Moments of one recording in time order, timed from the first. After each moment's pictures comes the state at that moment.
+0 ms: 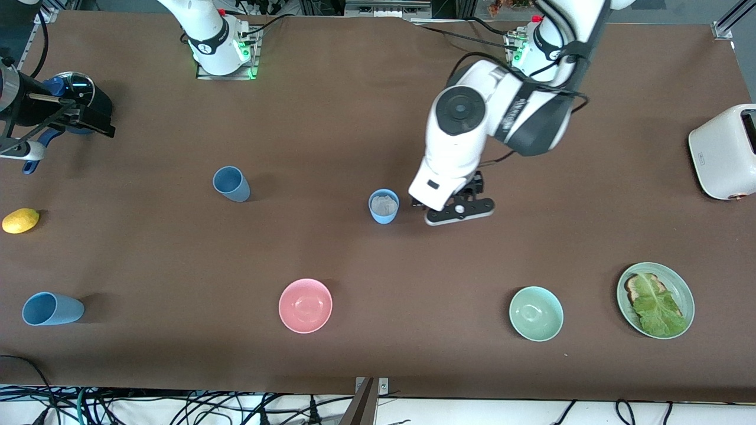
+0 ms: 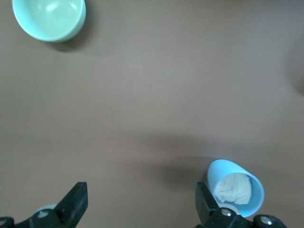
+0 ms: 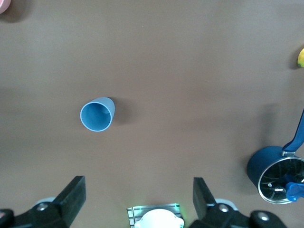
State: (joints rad) left arm -0.56 0.47 0.01 -1.41 0.06 1.85 -0.70; right arm -0.01 0.02 0.01 -1.62 -0.01 1.46 0.10
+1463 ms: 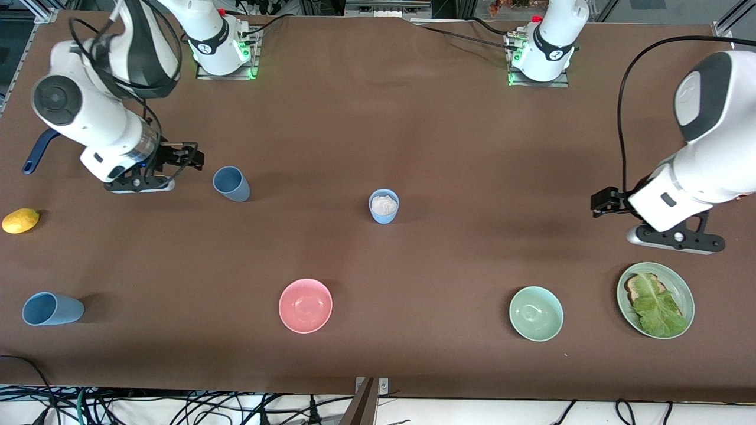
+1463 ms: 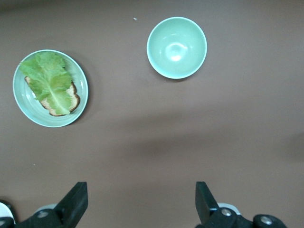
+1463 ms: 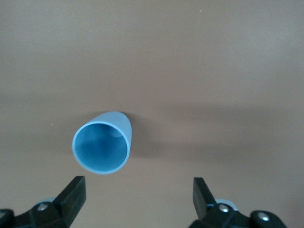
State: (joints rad) left arm -0.09 0.31 0.02 -1.42 0.04 1.68 0.06; right arm 0.00 0.02 0.13 -2.21 -0.02 2.13 0.07
